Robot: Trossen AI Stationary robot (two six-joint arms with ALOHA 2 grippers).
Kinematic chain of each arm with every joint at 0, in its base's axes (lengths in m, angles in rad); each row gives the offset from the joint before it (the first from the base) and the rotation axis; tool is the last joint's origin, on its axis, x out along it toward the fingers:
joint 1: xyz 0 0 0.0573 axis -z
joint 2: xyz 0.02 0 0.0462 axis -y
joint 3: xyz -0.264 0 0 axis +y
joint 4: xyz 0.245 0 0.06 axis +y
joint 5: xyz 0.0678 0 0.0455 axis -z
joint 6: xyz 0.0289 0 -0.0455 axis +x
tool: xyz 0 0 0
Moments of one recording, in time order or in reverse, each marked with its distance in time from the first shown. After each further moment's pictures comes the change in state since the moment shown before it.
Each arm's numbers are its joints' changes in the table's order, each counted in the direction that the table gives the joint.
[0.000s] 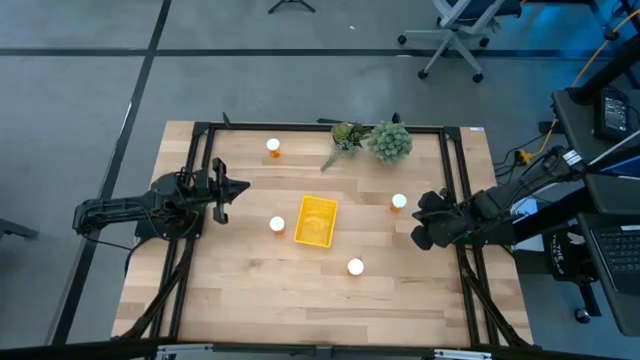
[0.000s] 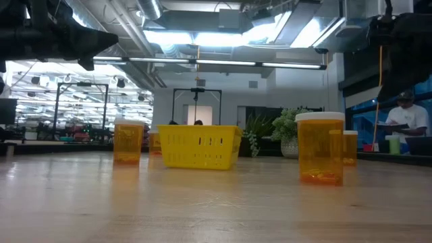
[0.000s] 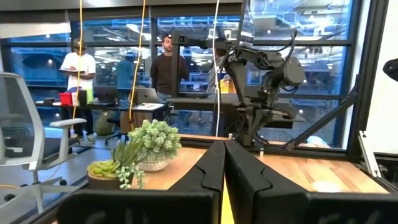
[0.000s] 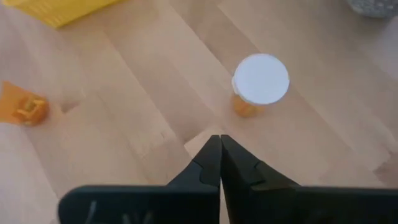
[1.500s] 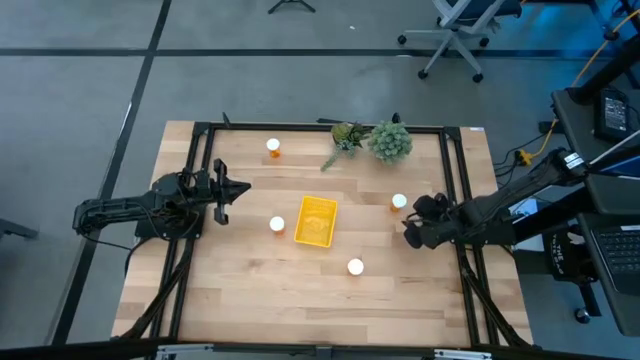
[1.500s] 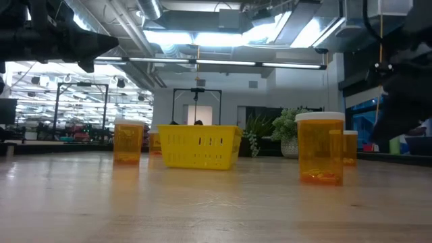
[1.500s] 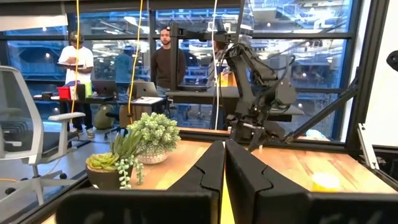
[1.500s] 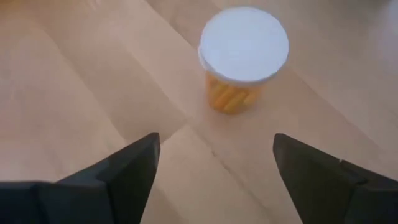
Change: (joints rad) left arm 0.000 0.000 0.000 0.030 0.005 0.000; right arm 0.053 -0.024 0.313 -0.360 0.086 -0.007
